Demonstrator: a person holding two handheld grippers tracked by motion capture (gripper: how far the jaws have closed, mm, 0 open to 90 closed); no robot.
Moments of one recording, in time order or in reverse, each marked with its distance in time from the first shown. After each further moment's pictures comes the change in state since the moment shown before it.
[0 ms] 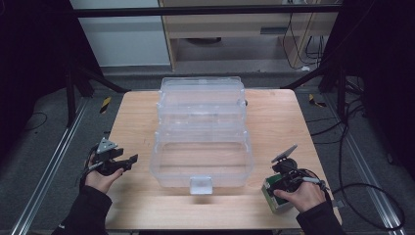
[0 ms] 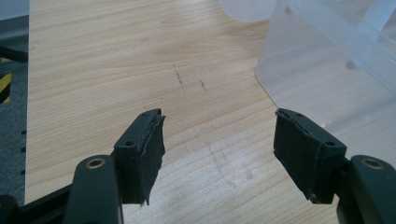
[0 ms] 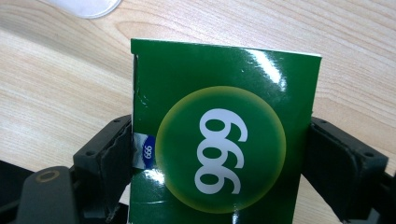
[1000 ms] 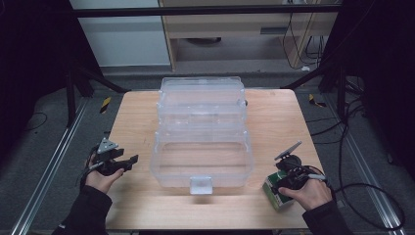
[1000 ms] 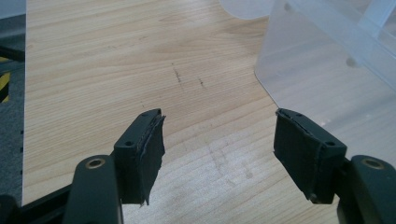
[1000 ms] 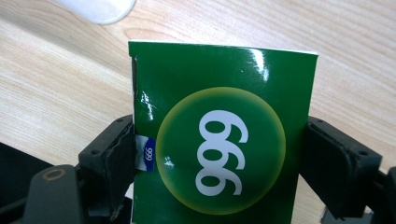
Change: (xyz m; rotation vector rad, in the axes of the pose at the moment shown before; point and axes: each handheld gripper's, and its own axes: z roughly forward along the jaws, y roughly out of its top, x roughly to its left) left arm 0.000 0.000 0.001 0.006 -0.003 0.004; right arm -0.008 0.000 -0.015 -0.032 0.020 -0.055
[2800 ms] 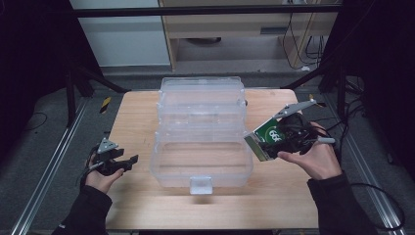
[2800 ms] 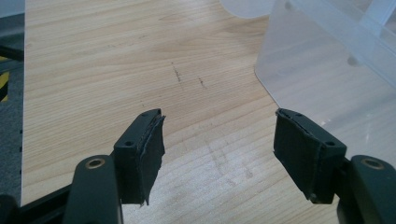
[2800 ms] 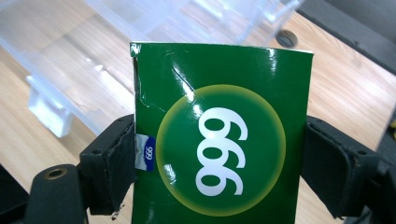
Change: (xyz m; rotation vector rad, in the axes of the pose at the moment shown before) left arm 0.001 0.000 0.001 0.002 0.000 0.001; right arm 0.011 0.053 -0.119 -0.503 0.025 -0.268
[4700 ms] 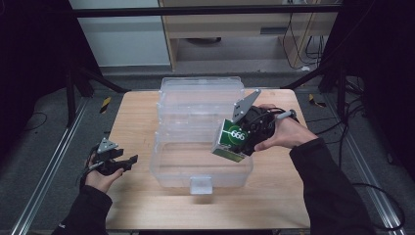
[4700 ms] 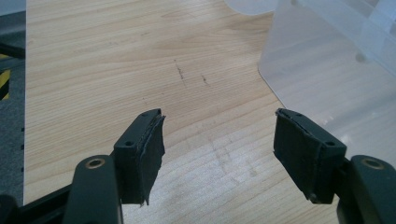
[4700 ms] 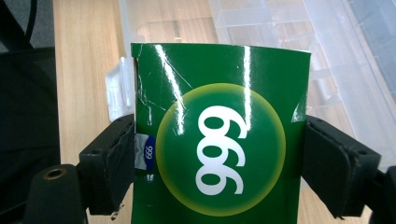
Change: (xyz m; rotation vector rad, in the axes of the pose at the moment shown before) left arm 0.002 -0.001 0.001 0.009 0.001 -0.003; right arm 0.026 0.064 0.051 0.012 0.372 -0.560
